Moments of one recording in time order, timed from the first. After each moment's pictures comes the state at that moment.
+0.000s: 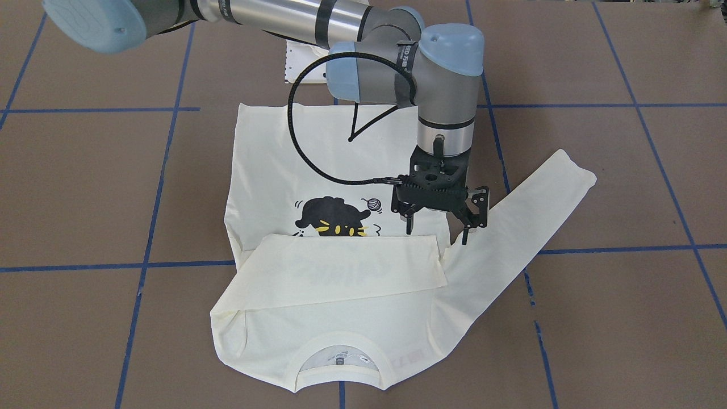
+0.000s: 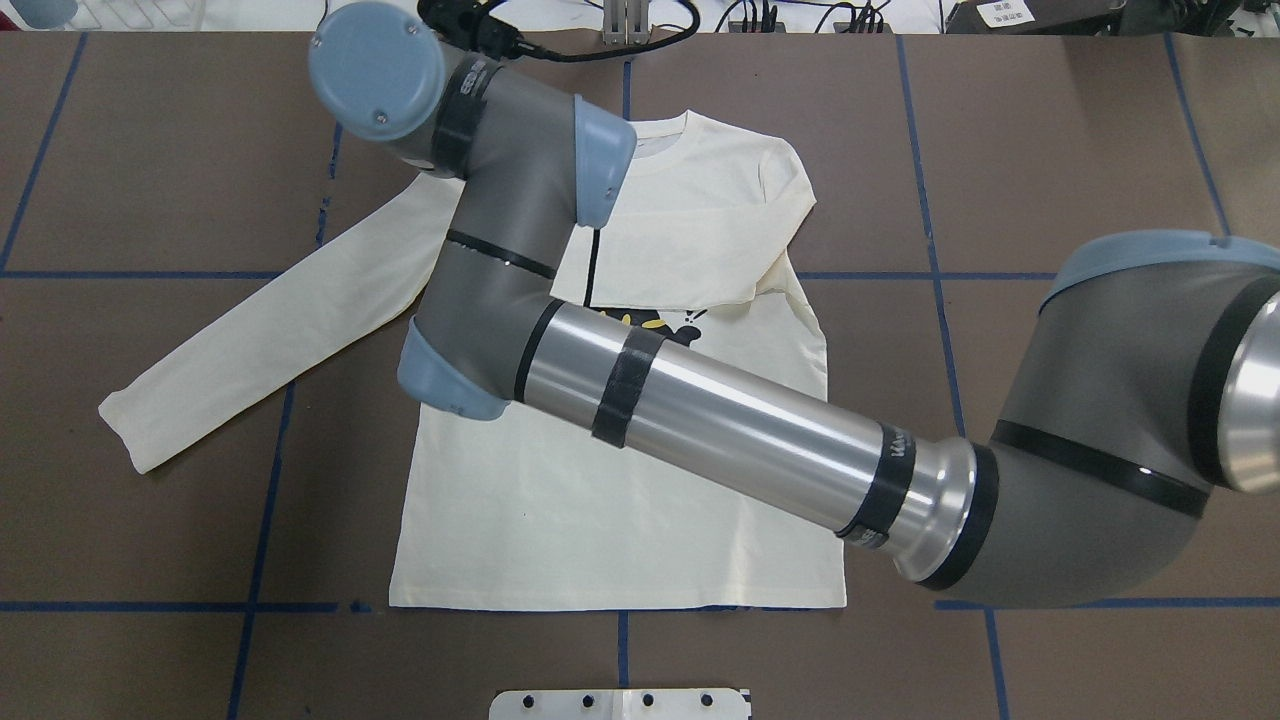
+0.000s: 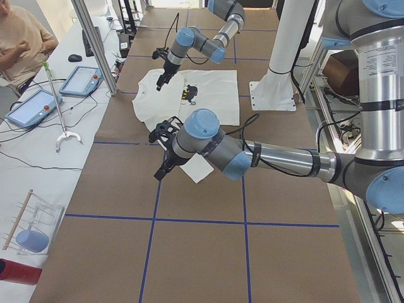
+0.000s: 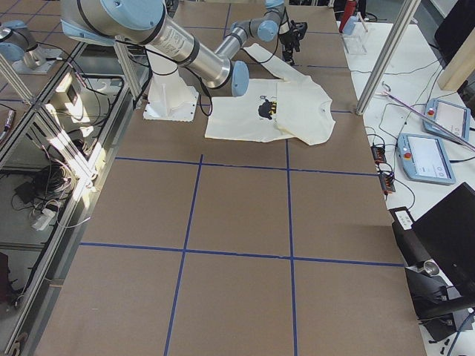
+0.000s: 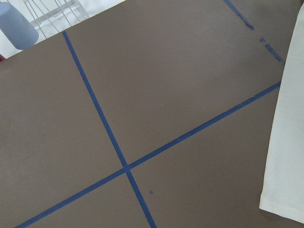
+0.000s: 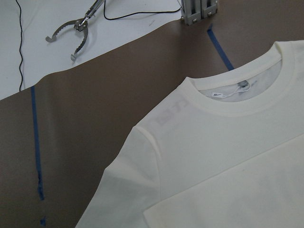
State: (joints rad) left arm -1.56 -1.44 -1.87 -2.14 -2.36 -0.02; right arm 0.59 -0.28 1.04 -1.41 1.58 1.55
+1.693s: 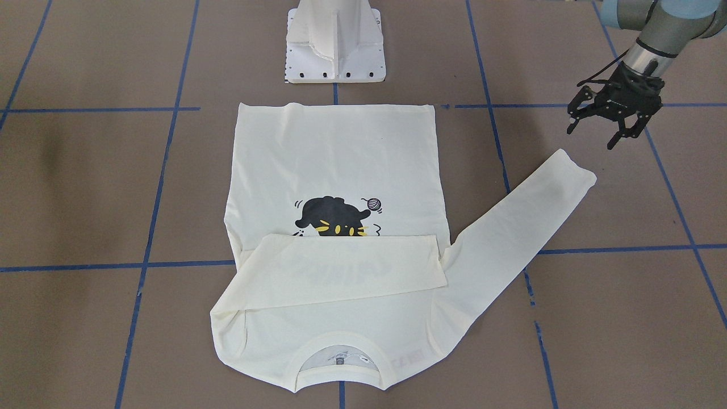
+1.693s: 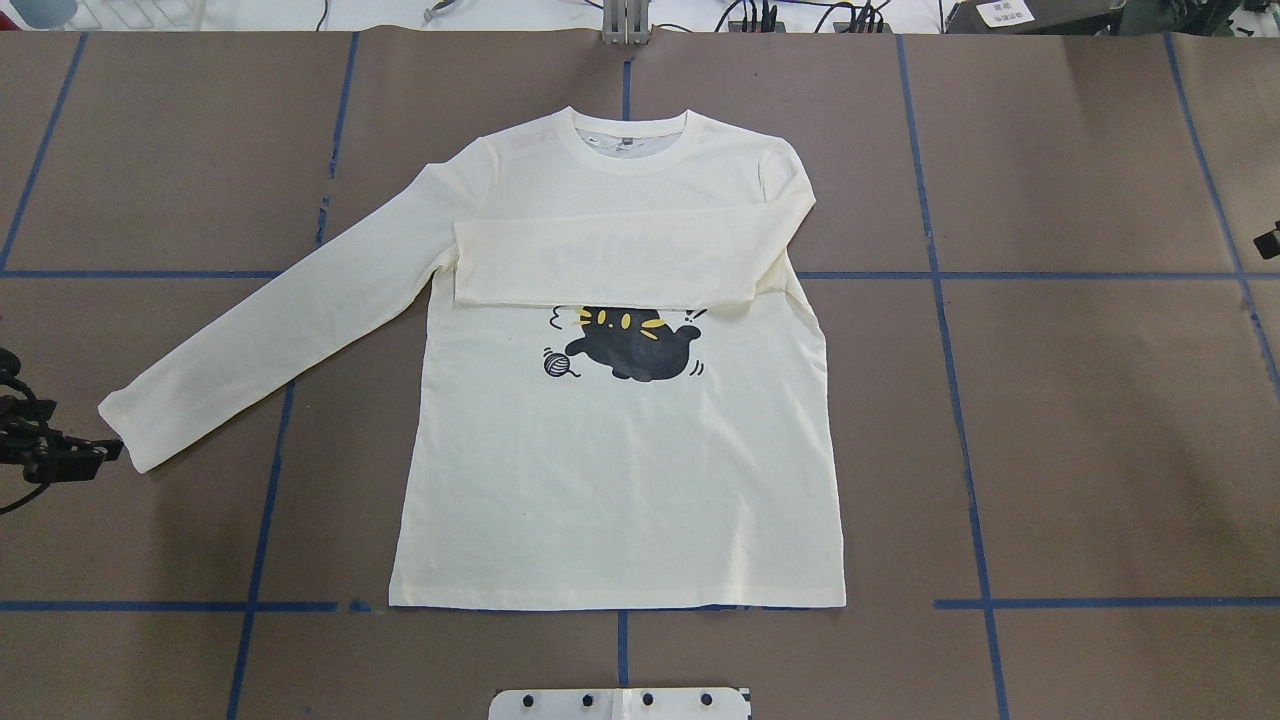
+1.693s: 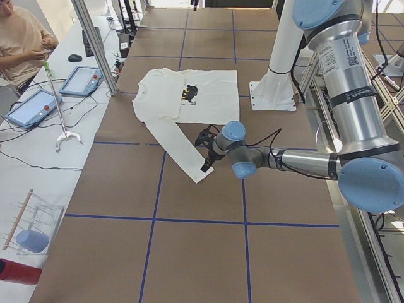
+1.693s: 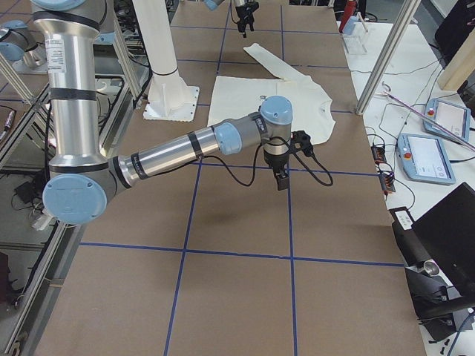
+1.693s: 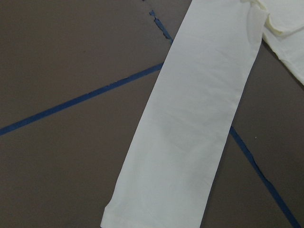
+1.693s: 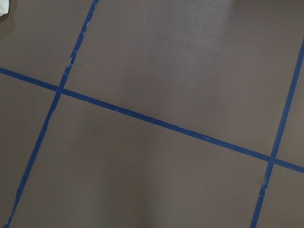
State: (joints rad) left arm -0.70 -1.22 -1.86 -2.59 -1.82 -0.65; right arm 1.37 -1.59 1.95 -1.57 2.31 0.08
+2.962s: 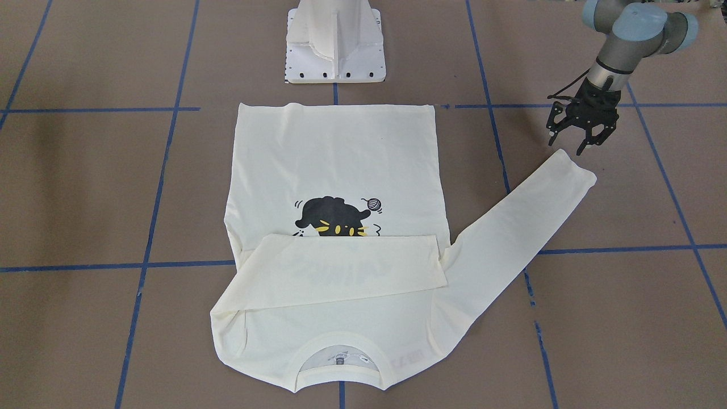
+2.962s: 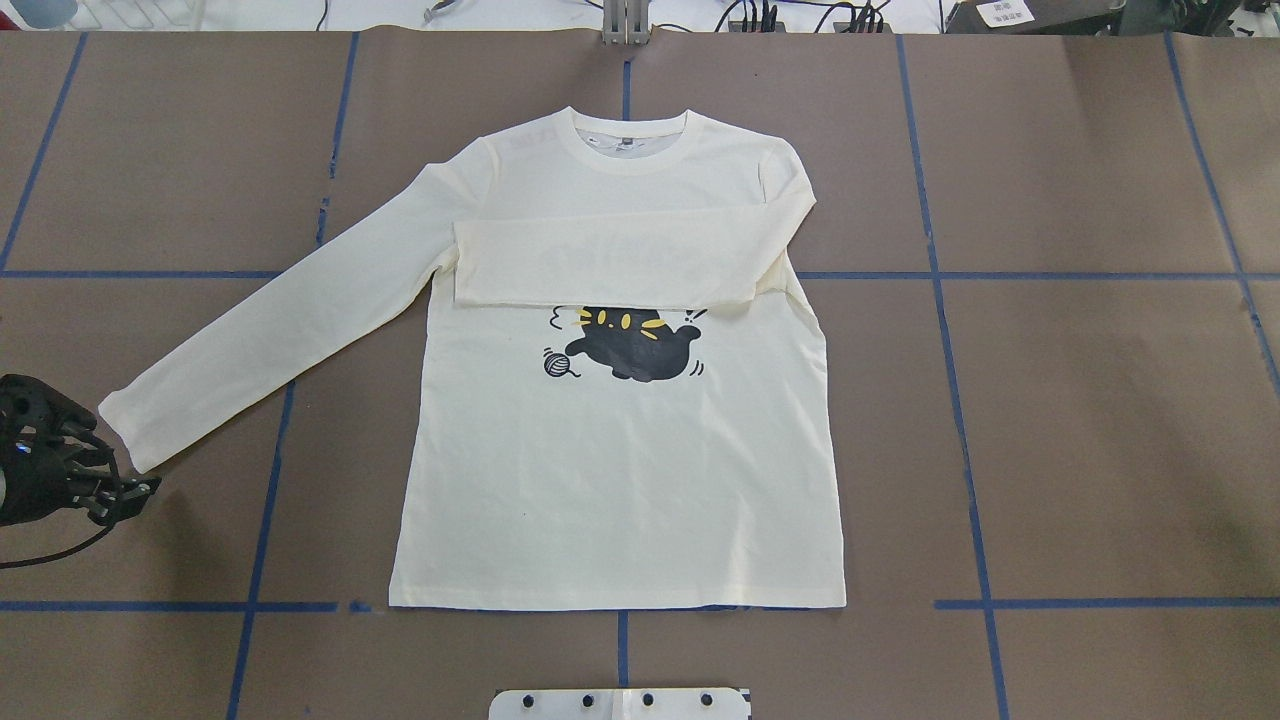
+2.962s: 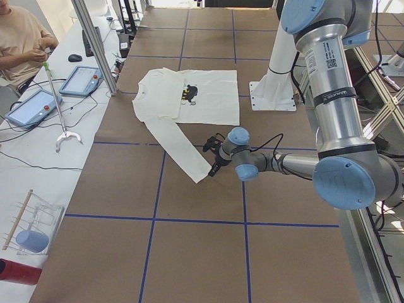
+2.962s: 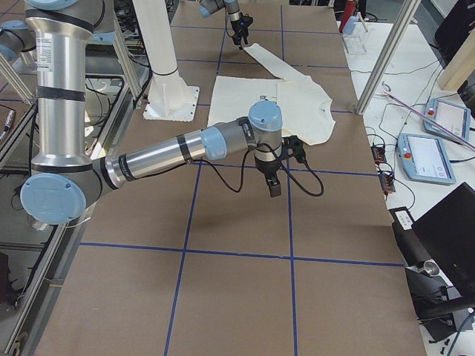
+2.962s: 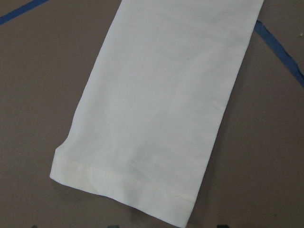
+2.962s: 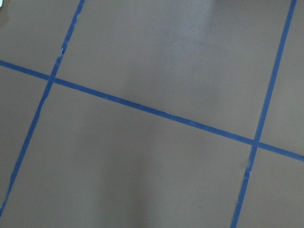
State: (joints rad) left arm -0.55 -1.24 -1.80 -2.58 -1.69 -0.69; right arm 1.41 -1.63 1.98 -1.57 2.32 0.06
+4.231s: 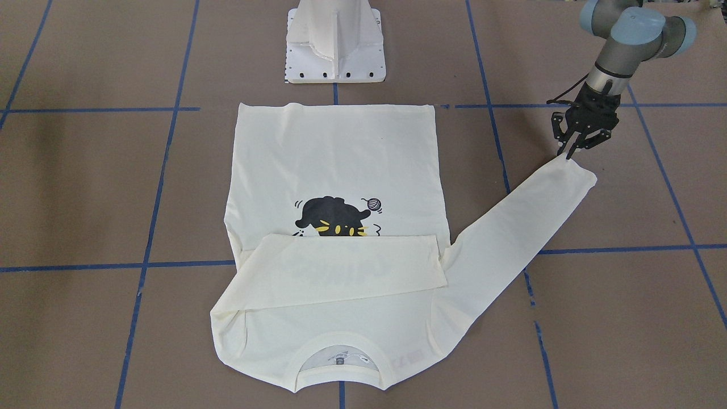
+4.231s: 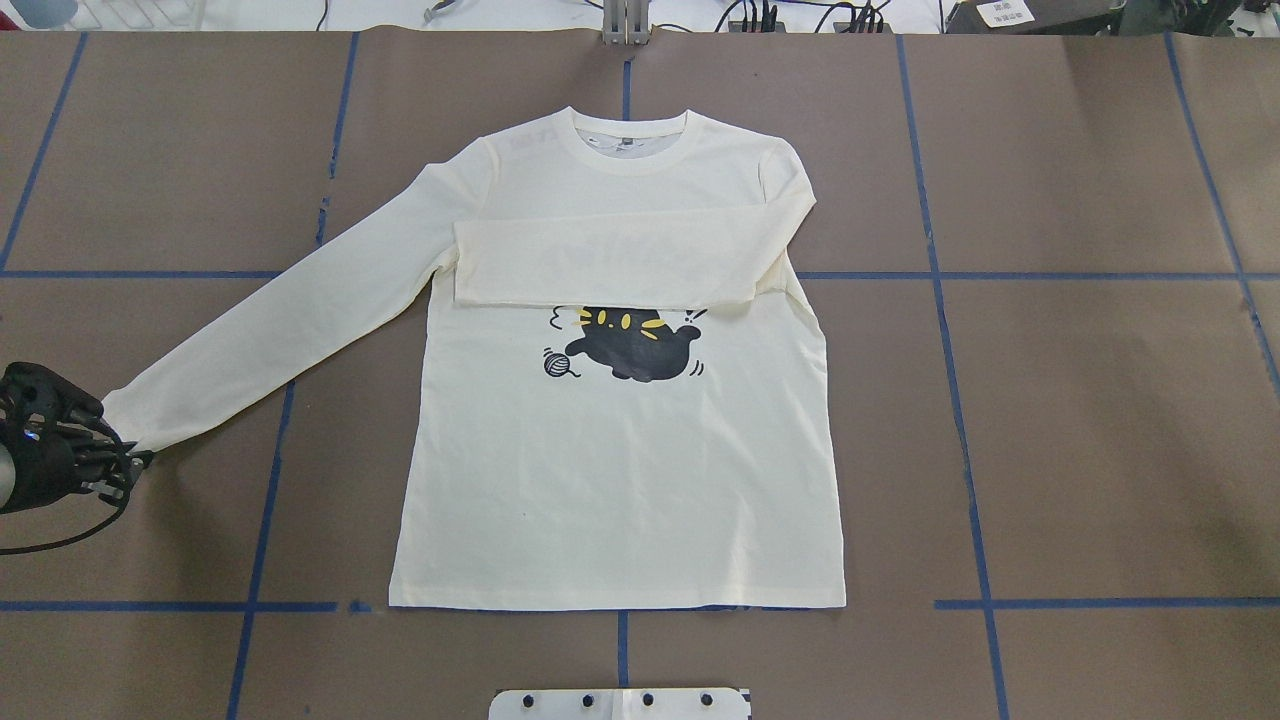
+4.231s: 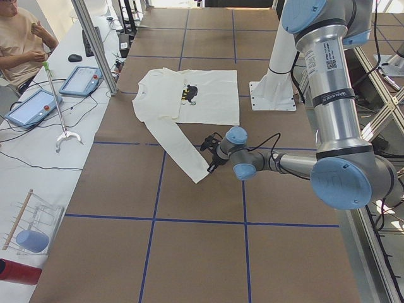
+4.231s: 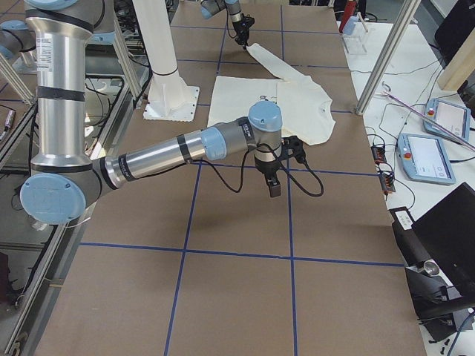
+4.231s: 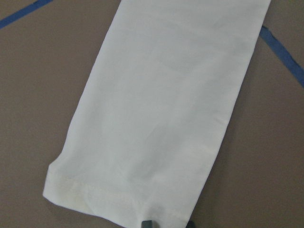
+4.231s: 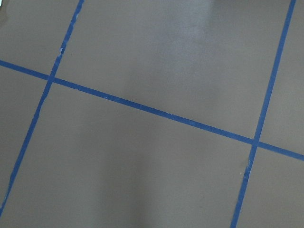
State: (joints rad) left arm -0.58 -1.27 -1.80 -2.57 -1.66 -0.65; right arm 1.41 -1.63 1.98 -1.57 2.32 0.06
